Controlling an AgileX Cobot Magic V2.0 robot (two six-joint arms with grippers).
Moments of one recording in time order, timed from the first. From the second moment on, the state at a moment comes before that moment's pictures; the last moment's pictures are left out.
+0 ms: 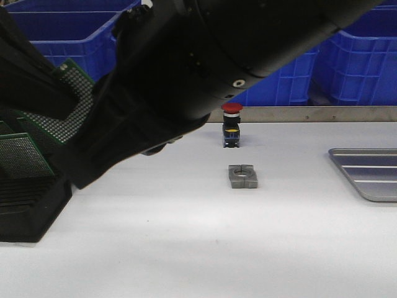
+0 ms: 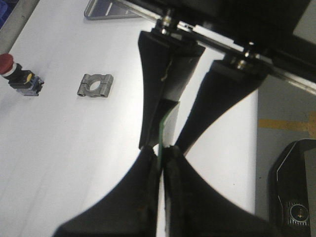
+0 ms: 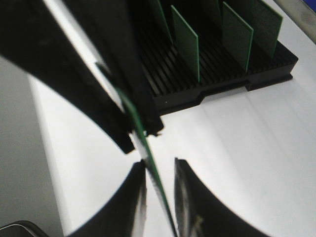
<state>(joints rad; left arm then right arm) -0.32 1.15 -0.71 -1.01 0.80 1.78 0.96 1.49 -0.84 -0.37 -0.04 0.12</state>
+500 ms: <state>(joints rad) -0.32 1.14 -0.71 -1.06 0.66 1.78 0.95 1.49 -0.85 -0.34 0.00 0.14</state>
